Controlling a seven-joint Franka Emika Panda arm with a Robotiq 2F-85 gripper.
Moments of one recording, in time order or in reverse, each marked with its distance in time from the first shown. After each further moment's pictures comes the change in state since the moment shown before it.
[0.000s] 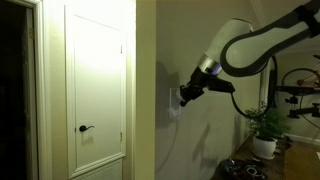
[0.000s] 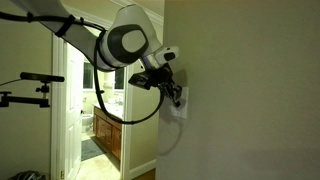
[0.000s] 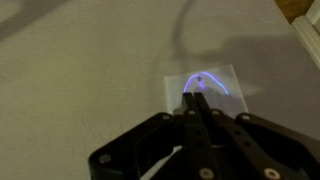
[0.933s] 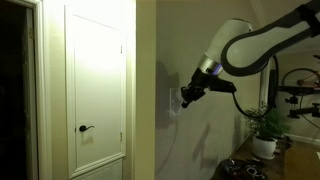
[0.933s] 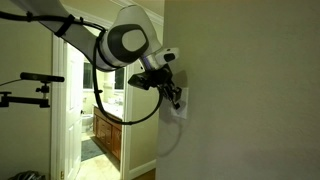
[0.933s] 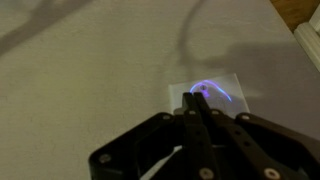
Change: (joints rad) arm -0.003 -0.002 0.000 0.002 -0.013 -0.041 0.014
